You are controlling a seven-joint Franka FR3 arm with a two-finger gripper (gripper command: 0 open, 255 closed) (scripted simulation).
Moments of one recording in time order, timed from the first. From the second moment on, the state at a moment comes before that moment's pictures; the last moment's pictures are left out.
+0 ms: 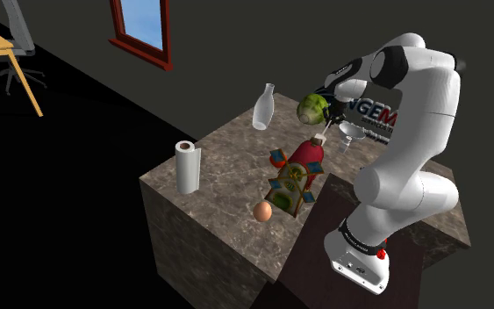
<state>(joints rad) -0.86 0.54 -0.18 -1.74 0.09 2.33 0.40</state>
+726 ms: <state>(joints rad) -0.87 0.63 -0.16 -1.76 0.10 2.44 0.39</state>
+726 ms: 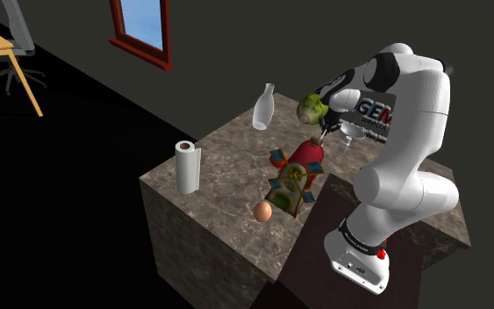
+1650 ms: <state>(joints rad) -0.88 0.67 -0.16 -1.75 0.11 2.47 0.39</state>
